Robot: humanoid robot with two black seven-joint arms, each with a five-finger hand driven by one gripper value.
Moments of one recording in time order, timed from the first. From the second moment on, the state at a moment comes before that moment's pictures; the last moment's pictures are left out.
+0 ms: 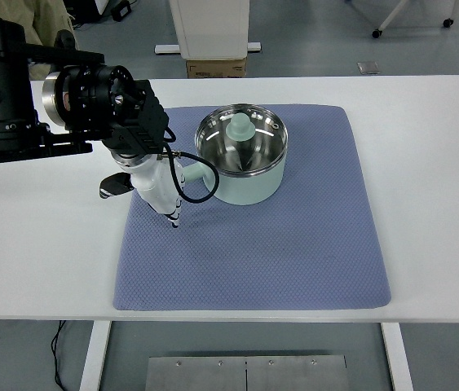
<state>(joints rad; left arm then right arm) -1.83 0.33 0.53 -1.35 2.06 -0.46 -0.61 -0.02 0.00 0.47 0.10 -0.45 -0.05 0.04</state>
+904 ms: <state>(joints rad) -1.82 0.32 0.60 -1.23 2.06 -0.40 -0.61 -0.02 0.00 0.47 0.10 -0.45 -0.05 0.04</state>
